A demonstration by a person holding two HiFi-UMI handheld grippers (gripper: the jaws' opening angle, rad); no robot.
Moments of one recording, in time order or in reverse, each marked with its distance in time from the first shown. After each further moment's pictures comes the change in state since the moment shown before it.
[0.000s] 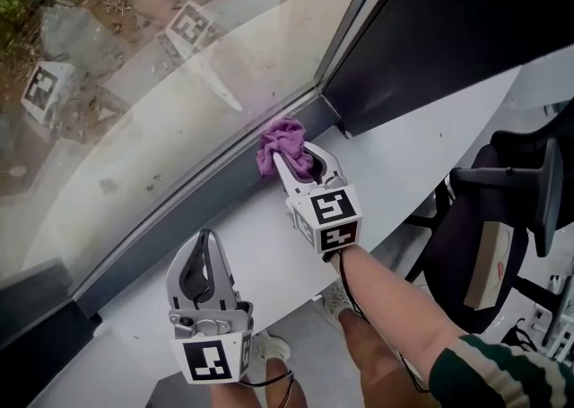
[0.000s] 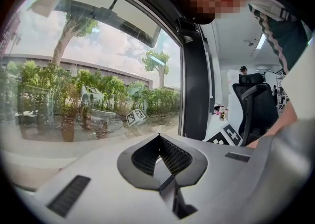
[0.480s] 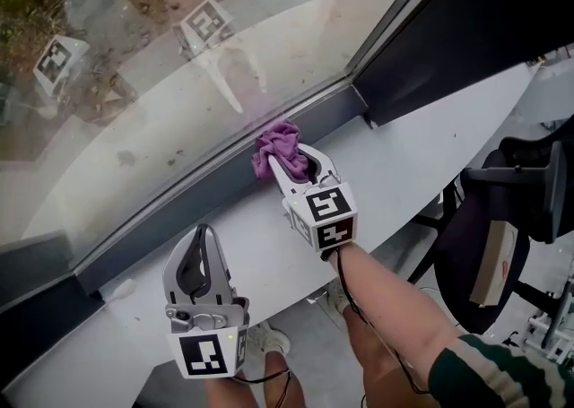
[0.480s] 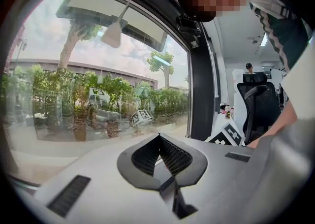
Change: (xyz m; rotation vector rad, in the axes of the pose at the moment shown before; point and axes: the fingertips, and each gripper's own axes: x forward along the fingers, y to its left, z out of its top) left arm -0.055 0.045 -0.007 -0.005 -0.004 0.071; right arm 0.006 0.082 -0.017 -0.034 0.042 0.109
